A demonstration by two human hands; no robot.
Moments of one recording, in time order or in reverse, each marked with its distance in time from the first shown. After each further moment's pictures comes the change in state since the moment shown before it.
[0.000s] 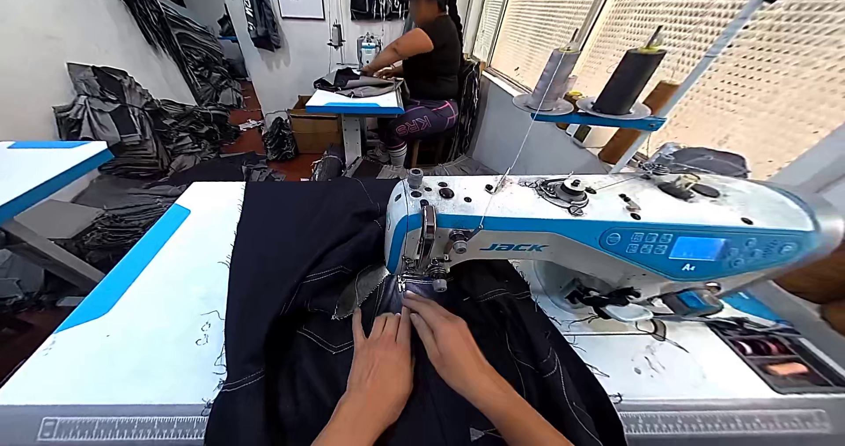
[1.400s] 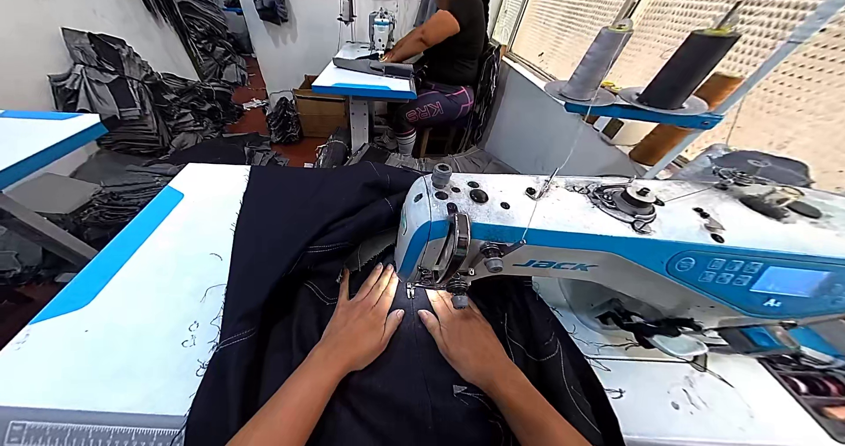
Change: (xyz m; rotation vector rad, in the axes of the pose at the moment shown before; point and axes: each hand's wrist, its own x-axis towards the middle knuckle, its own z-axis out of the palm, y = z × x) left_hand 0.062 -0.072 -0.005 0.030 -0.324 0.016; right_hand 0.031 0.051 0.014 -0.492 -0.203 0.057
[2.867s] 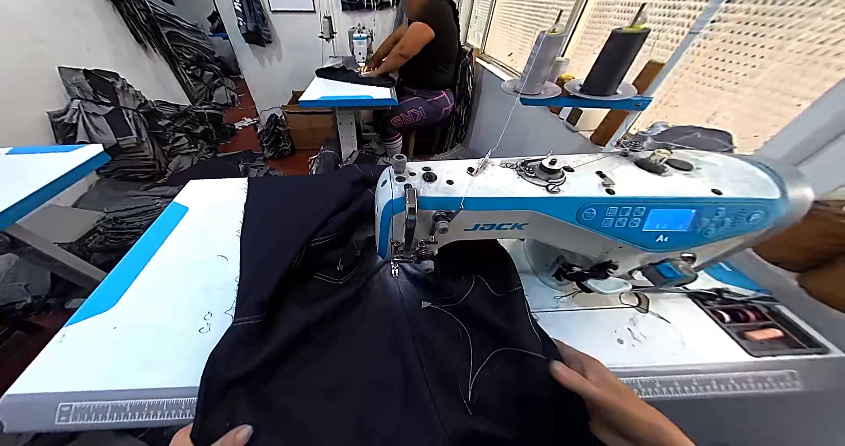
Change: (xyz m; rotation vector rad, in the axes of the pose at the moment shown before) left_hand -0.258 -0.058 0.002 -1.319 0.255 -0.608; right_hand -0.178 0.064 -0.075 1.441 -0.002 0.500
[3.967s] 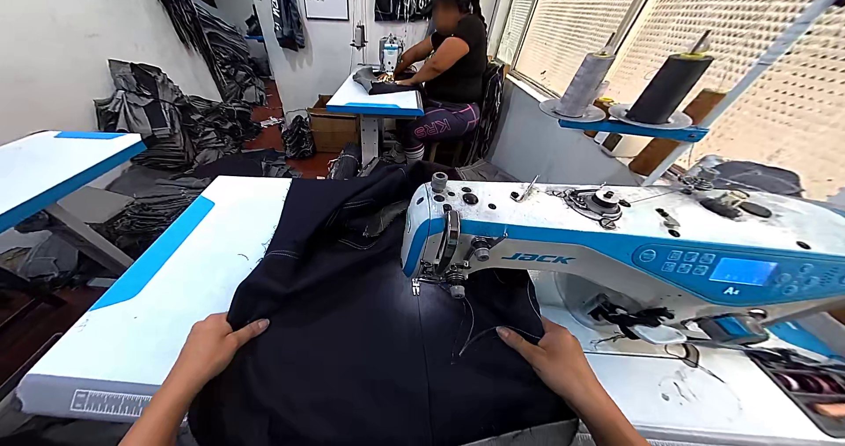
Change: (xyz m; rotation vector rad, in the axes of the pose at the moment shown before) left_hand 0.120 0.075 -0.016 0.802 0.312 0.067; right_hand 0.103 -0.013 0.034 -0.713 0.301 -0.175
